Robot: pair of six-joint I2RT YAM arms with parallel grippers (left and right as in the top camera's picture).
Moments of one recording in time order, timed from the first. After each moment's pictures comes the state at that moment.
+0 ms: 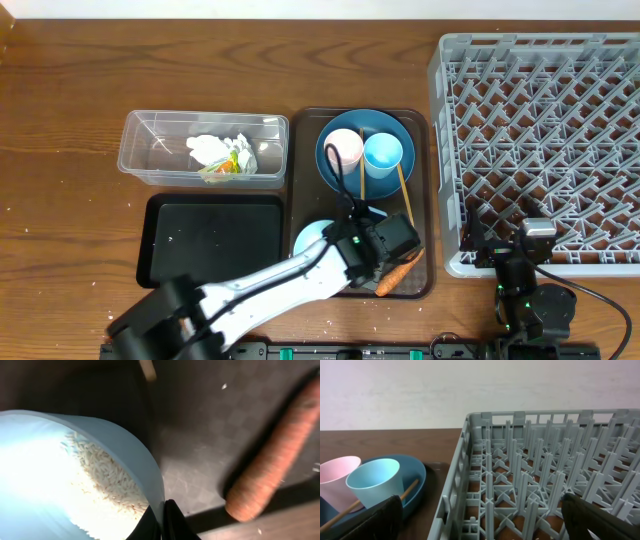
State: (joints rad) left arm -1.06 1.61 1.05 -0.83 -0.12 -0.70; right arm -0.04 0.01 0.01 -0.06 -0.10 0.06
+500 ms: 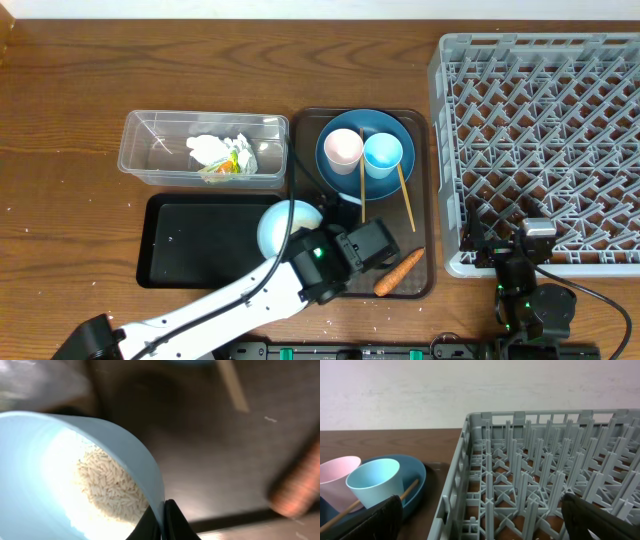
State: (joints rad) left arm -1.06 1.38 1.05 -1.03 -0.43 -0.72; right arm -0.04 0.01 0.01 -0.06 -0.10 0.06
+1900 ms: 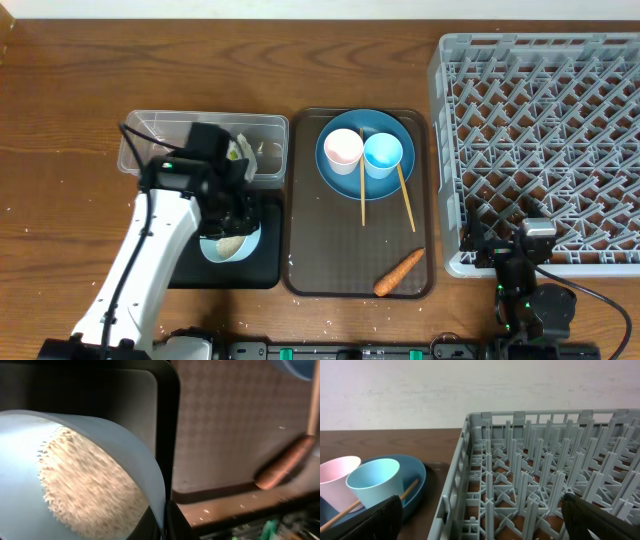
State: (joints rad) left arm -0.13 1.37 1.04 -1.17 0.34 -0.17; right arm -0.04 0.01 0.01 -0.06 -0.10 0.06
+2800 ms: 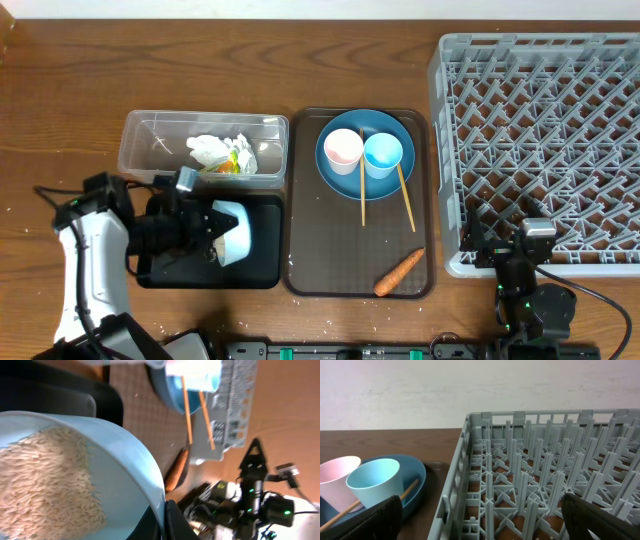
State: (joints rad) left arm 0.47 1.37 0.85 -1.25 1.01 0.34; right arm -0.04 0.01 0.01 -0.06 -0.10 0.06
